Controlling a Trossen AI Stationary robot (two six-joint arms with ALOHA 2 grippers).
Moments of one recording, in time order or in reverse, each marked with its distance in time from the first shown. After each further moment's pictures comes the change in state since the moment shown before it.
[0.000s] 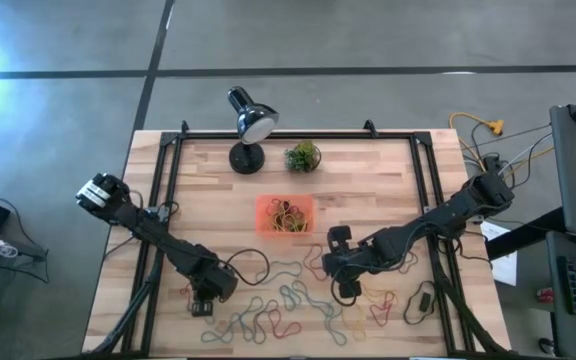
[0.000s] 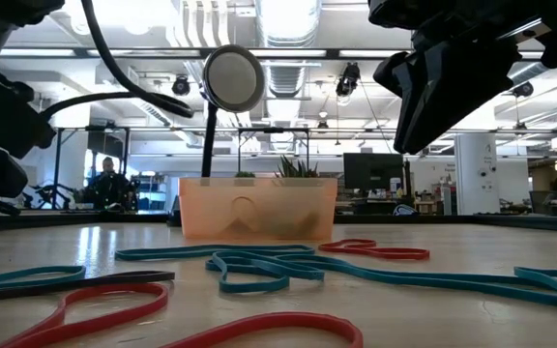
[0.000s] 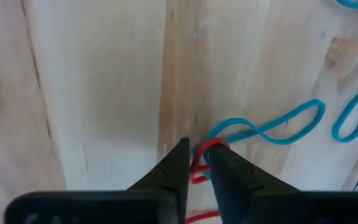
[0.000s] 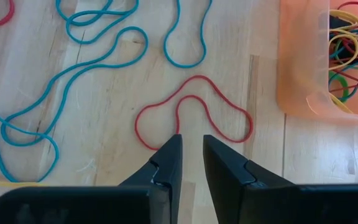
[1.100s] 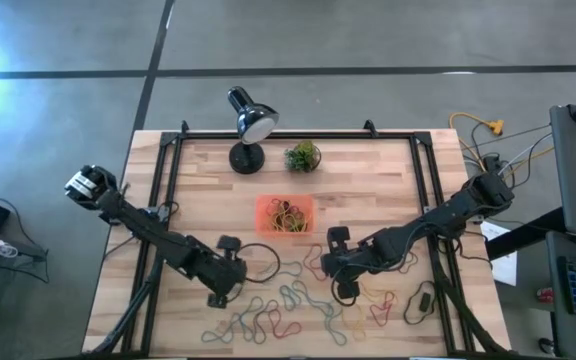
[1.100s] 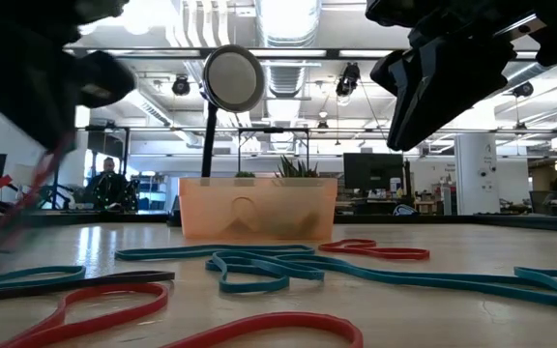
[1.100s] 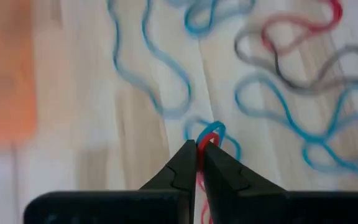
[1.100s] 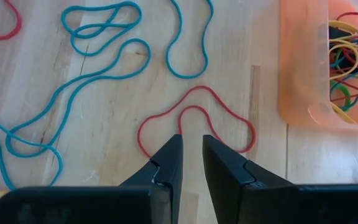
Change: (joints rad) left arm 0.014 -0.136 0.094 0.138 -0.533 0.358; right arm 0.000 0.000 -0.010 0.046 0.001 -0.003
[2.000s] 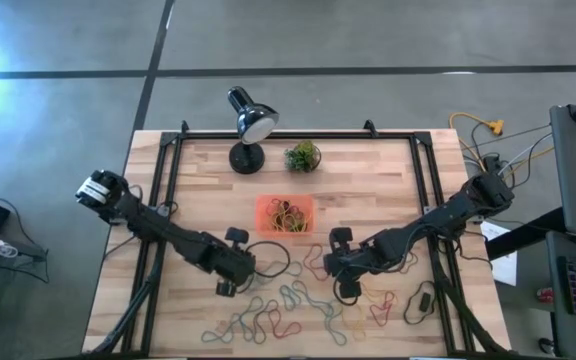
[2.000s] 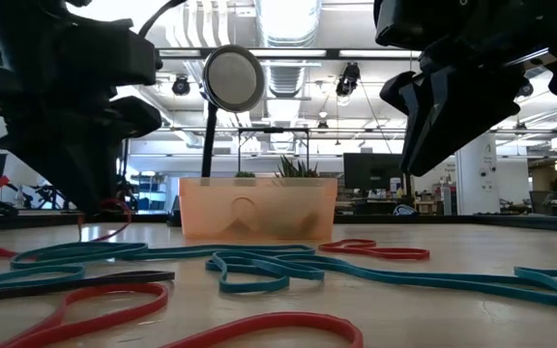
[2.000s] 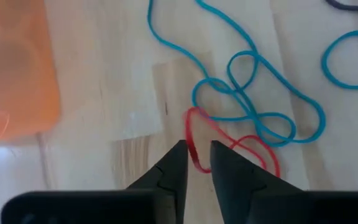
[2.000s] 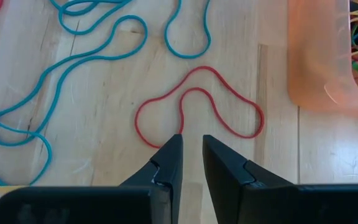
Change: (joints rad) left arm 0.116 0.107 -0.019 -0.012 -0.001 0.123; right arm 0.002 0.000 -0.072 0.054 0.000 0.027
